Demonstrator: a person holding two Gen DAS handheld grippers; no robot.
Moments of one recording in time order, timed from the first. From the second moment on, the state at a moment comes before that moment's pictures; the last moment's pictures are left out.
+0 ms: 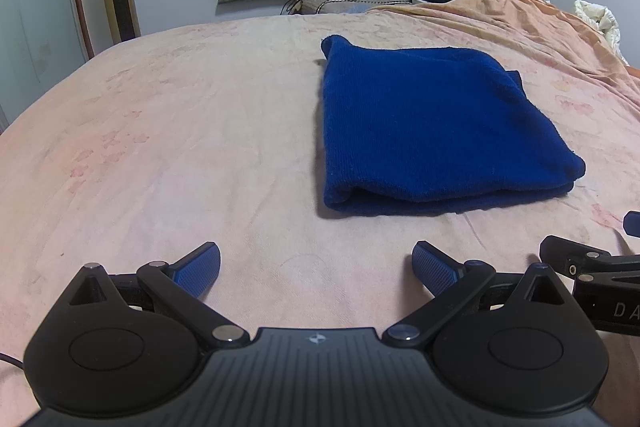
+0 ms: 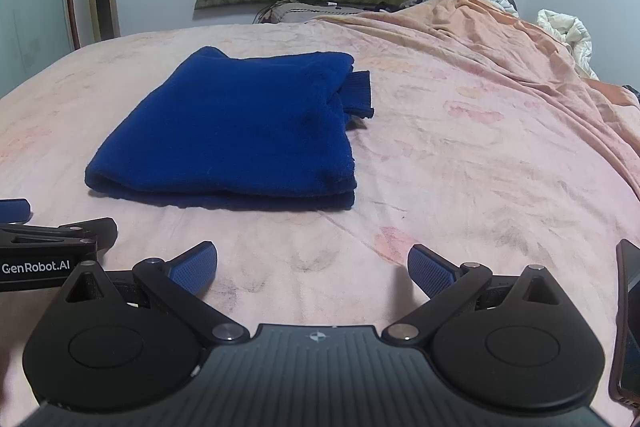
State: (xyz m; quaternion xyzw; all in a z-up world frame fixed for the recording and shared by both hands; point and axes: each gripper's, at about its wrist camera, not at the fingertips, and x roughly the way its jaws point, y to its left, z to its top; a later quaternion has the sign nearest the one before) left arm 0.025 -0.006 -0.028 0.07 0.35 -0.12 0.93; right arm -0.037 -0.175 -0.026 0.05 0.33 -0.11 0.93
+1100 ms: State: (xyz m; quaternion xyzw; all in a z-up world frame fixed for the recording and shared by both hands) left arm 0.025 -0.007 -0.024 0.07 0.34 -0.11 0.93; right arm -0.038 -0.174 -0.025 0.05 0.33 -0.10 0.94
